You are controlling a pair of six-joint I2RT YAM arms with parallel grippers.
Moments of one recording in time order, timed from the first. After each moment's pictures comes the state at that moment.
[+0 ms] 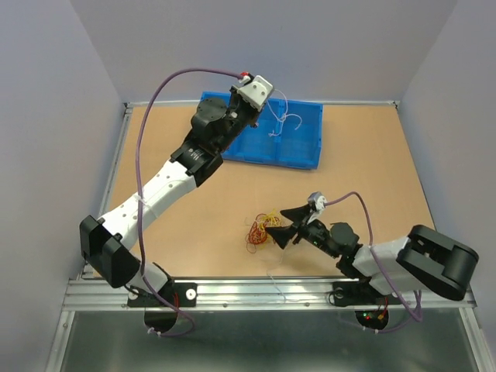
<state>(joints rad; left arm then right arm) -0.71 1.43 1.44 0.17 -0.05 0.32 0.91 1.35 0.08 1.29 0.00 0.40</state>
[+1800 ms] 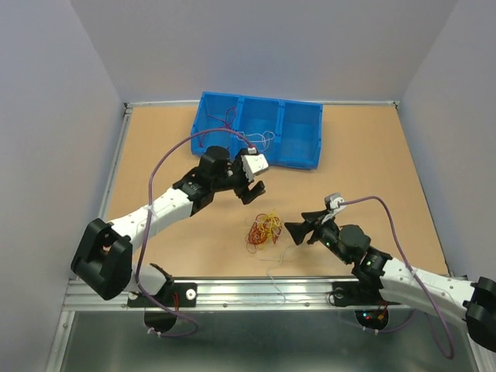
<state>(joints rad) -0.64 1.35 0.91 0.03 0.40 0.36 0.91 0.66 0.08 0.48 0.25 0.41</state>
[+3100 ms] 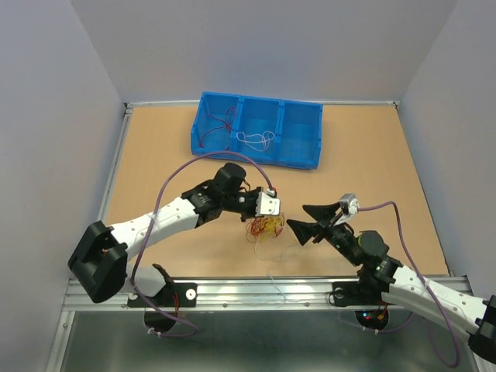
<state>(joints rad) -0.82 1.36 0.86 -0.16 0.59 0.72 0.91 0.44 0.07 0.50 0.17 0.39</state>
